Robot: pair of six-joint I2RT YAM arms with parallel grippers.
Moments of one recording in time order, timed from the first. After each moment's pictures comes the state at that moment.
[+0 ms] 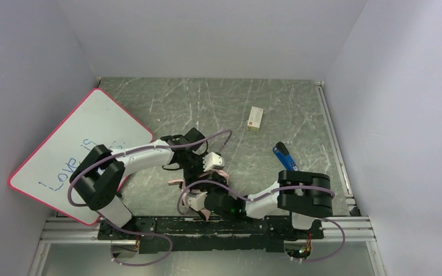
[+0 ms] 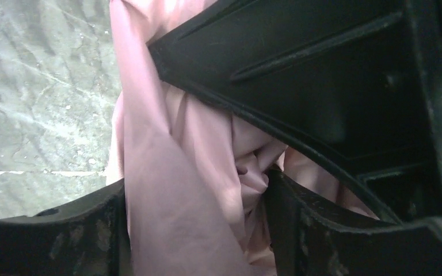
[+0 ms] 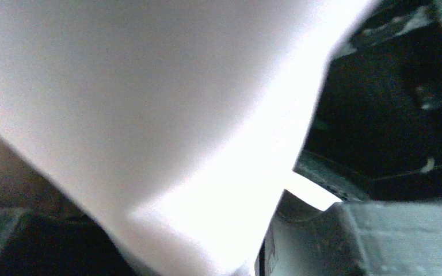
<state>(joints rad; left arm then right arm) -0.78 1.60 0.94 -0.58 0.43 0.57 1.43 1.70 0.48 0.56 0.73 -0.86</state>
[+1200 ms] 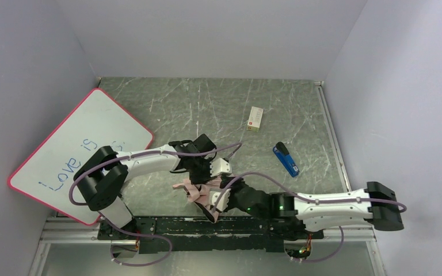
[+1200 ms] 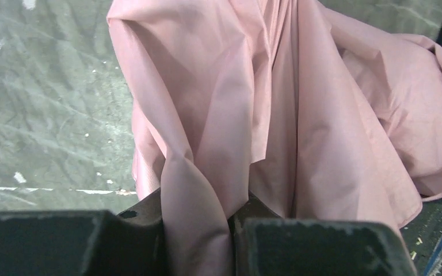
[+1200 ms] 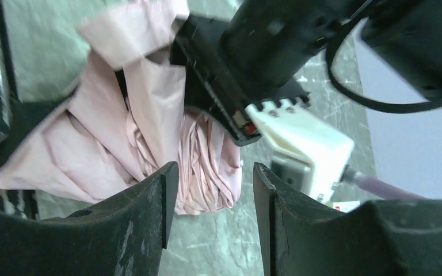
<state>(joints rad) -0.89 1.63 0.96 -0.52 0.28 0.56 1.46 0.97 0.42 0.08 0.47 -0.62</state>
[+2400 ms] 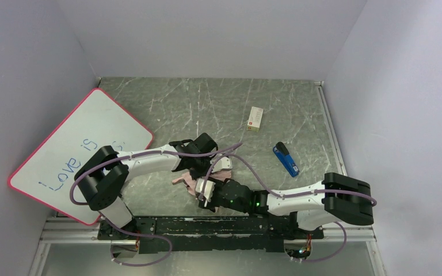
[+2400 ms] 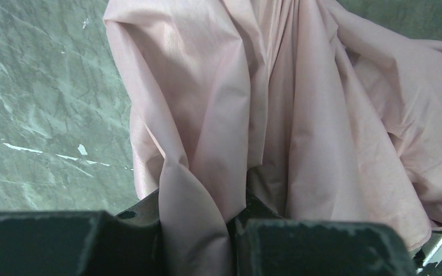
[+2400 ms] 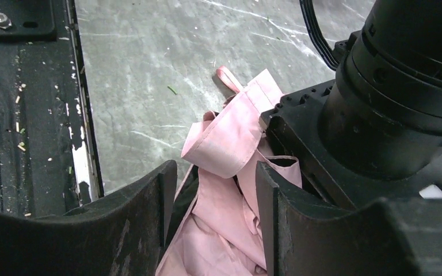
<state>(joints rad) -0.89 1.64 0.96 -0.46 0.09 0.53 1.37 1.32 0.42 0.56 0.19 -0.29</state>
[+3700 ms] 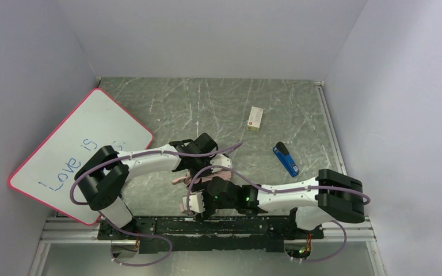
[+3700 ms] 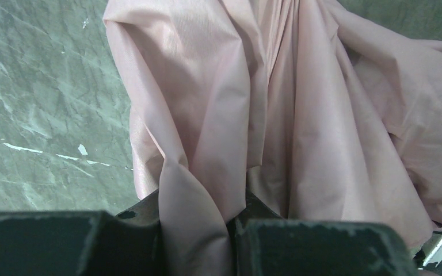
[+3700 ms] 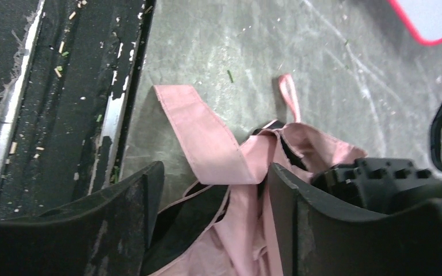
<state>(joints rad) -0.89 1.64 0.97 -0.46 0.09 0.53 1.35 1.40 0.58 0.26 -0.06 -0.59</state>
